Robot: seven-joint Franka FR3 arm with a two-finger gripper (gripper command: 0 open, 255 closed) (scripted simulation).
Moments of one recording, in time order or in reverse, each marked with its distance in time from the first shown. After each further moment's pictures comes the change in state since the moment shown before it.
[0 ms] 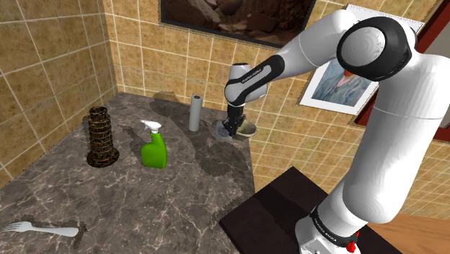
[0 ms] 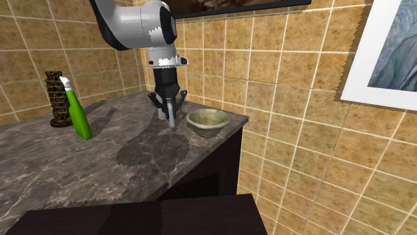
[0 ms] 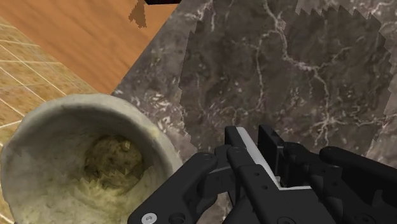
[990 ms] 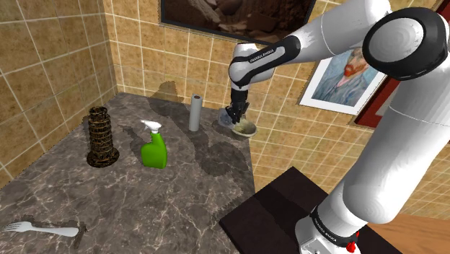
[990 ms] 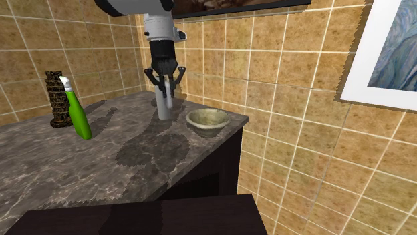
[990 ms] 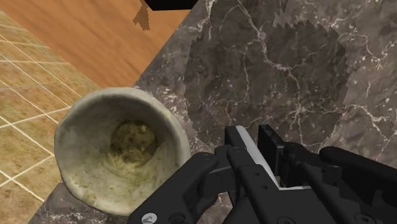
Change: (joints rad) arm 0.005 -0.135 -0.002 0.047 -0.010 -0.181 0.001
